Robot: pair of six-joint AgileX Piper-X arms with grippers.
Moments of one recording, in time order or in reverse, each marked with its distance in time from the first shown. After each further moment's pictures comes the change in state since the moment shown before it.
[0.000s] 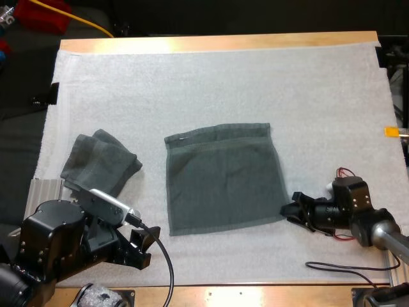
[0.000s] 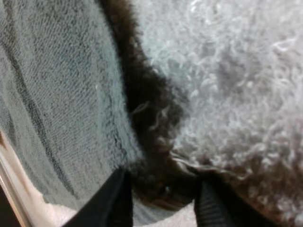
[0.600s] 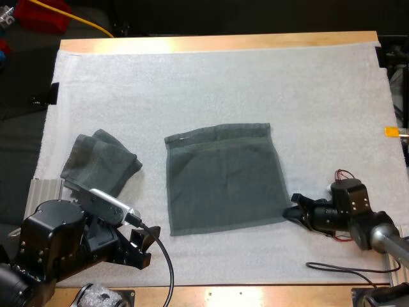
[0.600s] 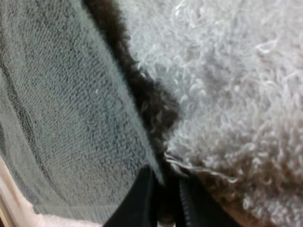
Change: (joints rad) left arm 0.000 0.000 0.000 -0.003 0.000 0.000; right arm 0.002 -0.026 0.015 -0.019 0.052 0.002
